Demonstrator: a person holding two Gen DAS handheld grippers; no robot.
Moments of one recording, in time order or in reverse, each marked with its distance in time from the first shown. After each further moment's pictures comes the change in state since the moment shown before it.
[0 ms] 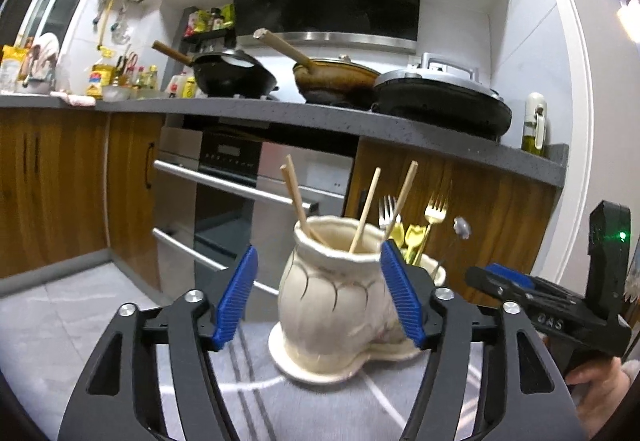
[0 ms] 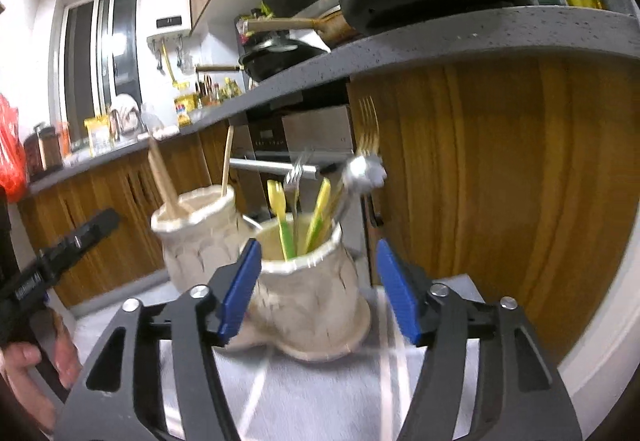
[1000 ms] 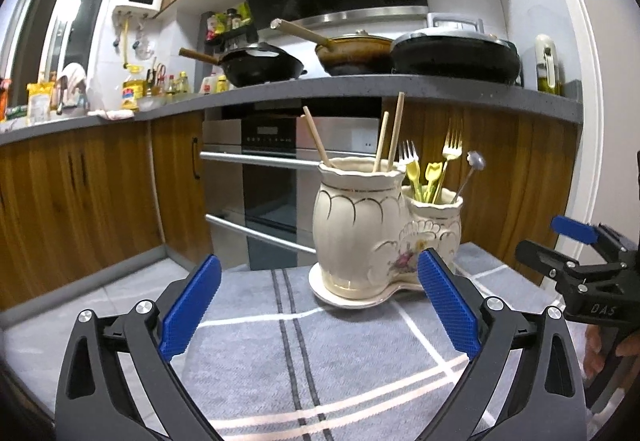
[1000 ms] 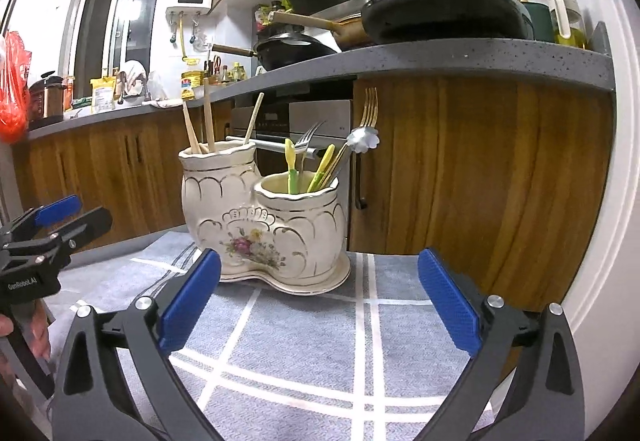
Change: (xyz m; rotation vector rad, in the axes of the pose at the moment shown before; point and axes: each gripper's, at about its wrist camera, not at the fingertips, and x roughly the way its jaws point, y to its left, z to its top) left arm -0.038 -0.025 -0.037 0.128 0.073 0.189; right arm -0.038 0.014 -0.031 -0.142 -0.031 -0.044
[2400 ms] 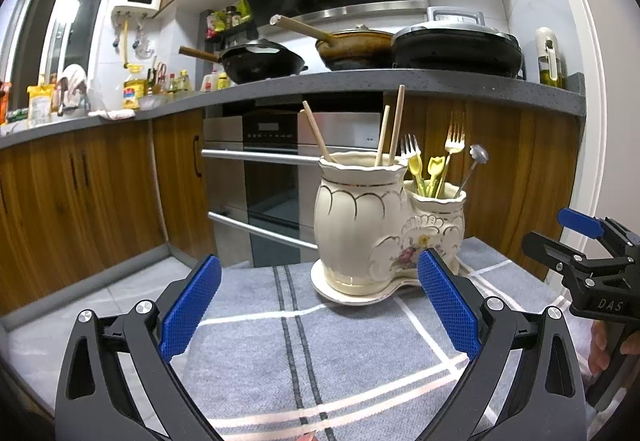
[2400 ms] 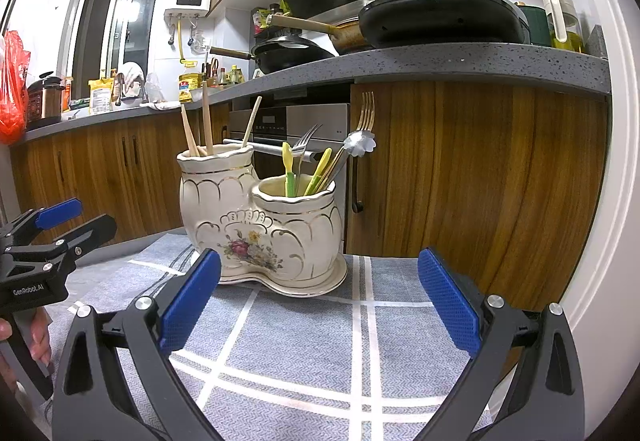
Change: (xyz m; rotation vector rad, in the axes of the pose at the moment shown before) left arm 0.000 -0.003 0.000 0.006 0.014 0.011; right arm -0.004 0.000 0.000 0.007 -0.008 -0.010
